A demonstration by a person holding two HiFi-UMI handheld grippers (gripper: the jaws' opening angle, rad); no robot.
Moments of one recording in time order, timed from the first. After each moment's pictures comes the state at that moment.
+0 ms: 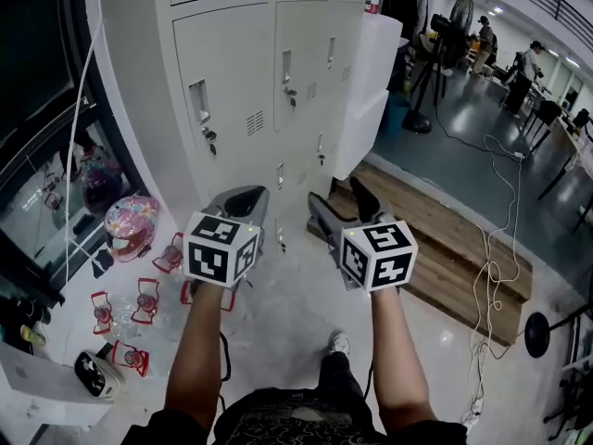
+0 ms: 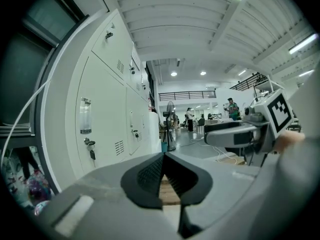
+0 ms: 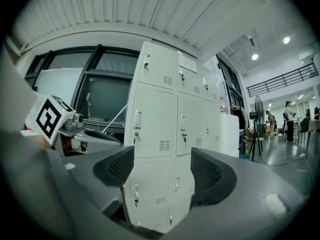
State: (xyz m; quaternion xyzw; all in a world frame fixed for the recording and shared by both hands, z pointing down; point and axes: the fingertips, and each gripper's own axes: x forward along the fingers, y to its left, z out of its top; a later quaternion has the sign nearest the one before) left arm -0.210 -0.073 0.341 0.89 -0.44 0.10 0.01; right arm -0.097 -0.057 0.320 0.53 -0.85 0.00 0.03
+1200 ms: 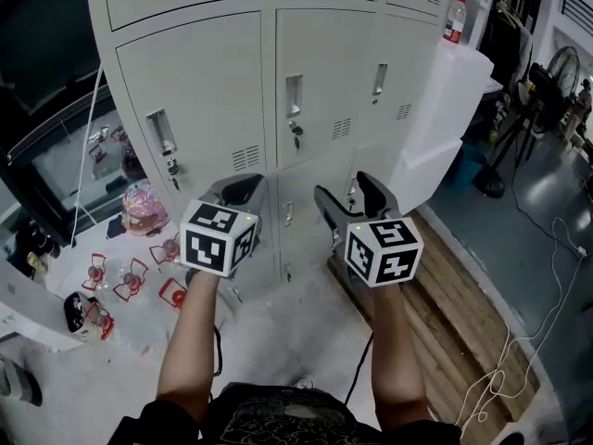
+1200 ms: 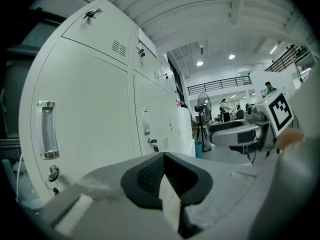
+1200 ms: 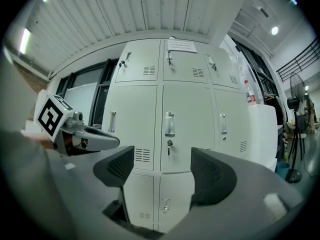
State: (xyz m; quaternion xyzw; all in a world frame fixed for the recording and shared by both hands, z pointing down) left arm -0.136 -0.274 0.317 0.78 -0.61 0.11 0.02; right arm -0.010 -0.304 0.305 0.36 -0.93 0.01 0.02
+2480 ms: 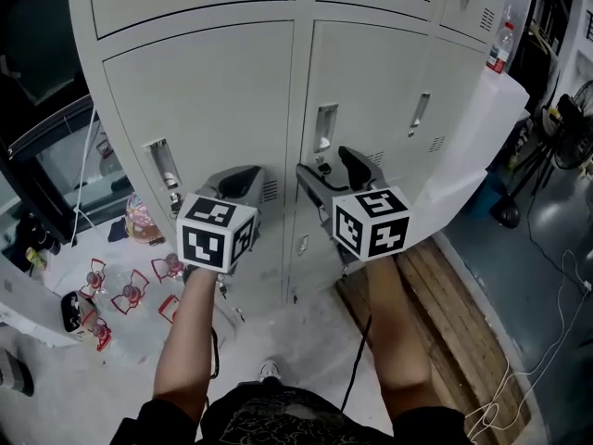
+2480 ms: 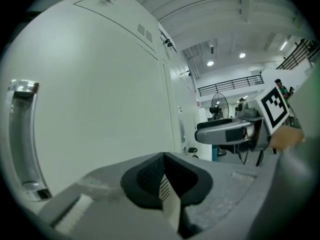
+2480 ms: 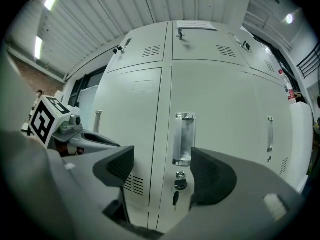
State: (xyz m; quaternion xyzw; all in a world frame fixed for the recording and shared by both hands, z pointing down) left arm -0.224 -0.368 0.299 0.75 -0.66 0.09 0.02; right arm -0.140 -0.415 0.272 0.27 -0.96 -0.02 0.03
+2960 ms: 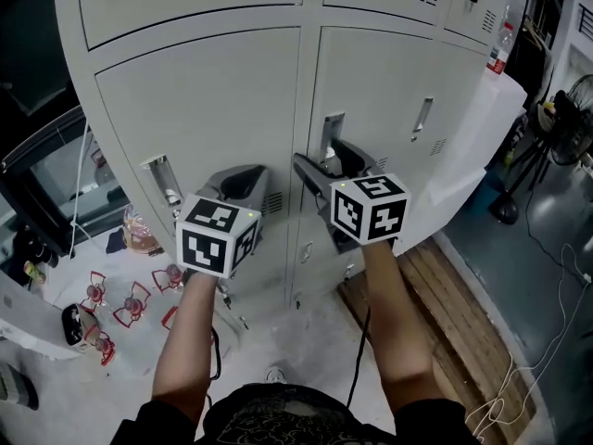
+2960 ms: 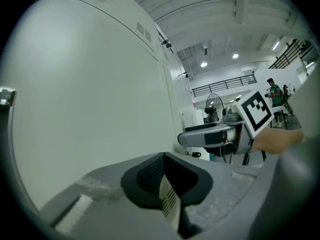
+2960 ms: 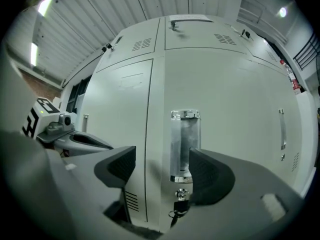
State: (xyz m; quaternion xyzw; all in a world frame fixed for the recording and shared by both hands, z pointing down) left arm -0.234 -0.383 0.284 0.77 -0.64 0.10 0.00; right arm -0.174 -0.449 0.265 0.27 -0.96 0.00 0.01
